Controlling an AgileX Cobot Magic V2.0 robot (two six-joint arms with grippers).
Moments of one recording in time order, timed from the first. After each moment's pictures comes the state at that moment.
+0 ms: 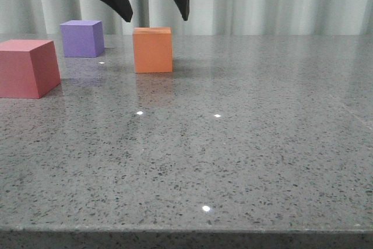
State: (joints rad) left arm -0.62 1.93 -1.78 0.27 0.82 -0.53; right arm 0.24 0.47 -0.50 -0.32 0.45 0.40
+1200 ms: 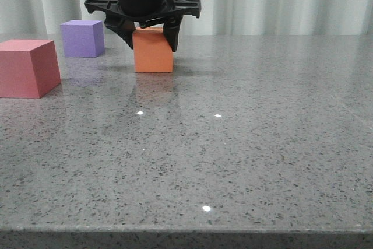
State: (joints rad) left arm -0.62 2.03 -1.78 0.34 0.79 -0.59; right arm 0.24 0.47 -0.50 -0.32 0.45 0.40
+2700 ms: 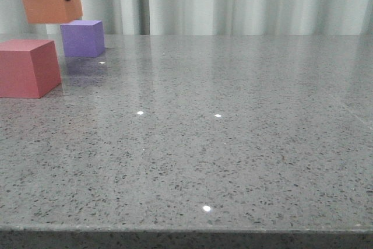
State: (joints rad) left arm -0.25 1.72 -1.55 -0.02 0.77 0.02; right arm 0.24 0.47 -0.50 -0.32 0.45 0.40
